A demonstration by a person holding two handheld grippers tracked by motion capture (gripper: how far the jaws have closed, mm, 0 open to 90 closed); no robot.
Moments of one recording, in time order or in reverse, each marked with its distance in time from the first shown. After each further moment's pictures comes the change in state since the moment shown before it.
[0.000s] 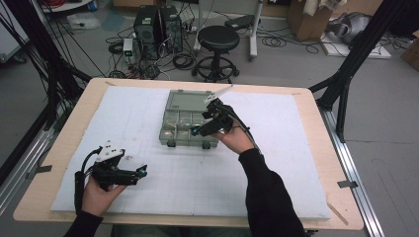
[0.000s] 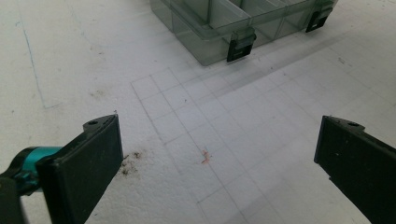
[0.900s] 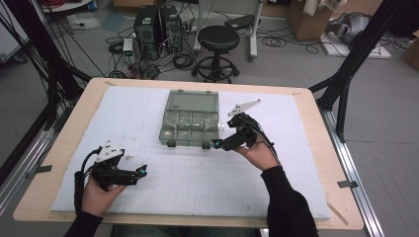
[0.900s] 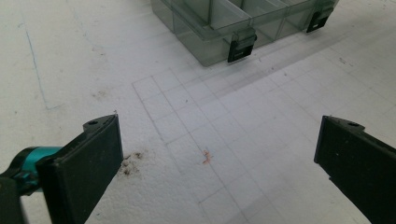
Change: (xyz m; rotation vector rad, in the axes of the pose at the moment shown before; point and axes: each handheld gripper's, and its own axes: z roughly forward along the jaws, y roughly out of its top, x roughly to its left) left arm 0.000 0.000 0.000 -0.004 0.002 0.003; right arm -0.001 -0.059 -0.045 -0.014 -0.073 0.043
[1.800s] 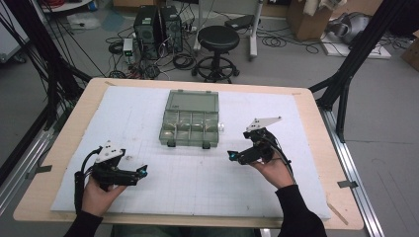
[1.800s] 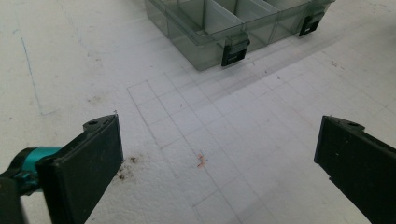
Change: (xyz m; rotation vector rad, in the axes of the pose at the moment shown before) left arm -0.002 0.001 -0.002 -0.014 -0.010 0.008; right arm 0.003 -0.052 -0.029 -0.038 -0.065 0.041
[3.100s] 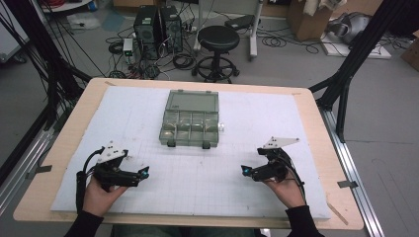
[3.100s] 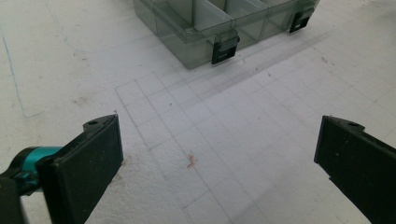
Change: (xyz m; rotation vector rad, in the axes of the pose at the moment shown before) left arm -0.002 -0.001 0.003 0.010 -0.034 0.009; right arm -0.002 -0.064 -0.019 -0.040 -0.035 0.085
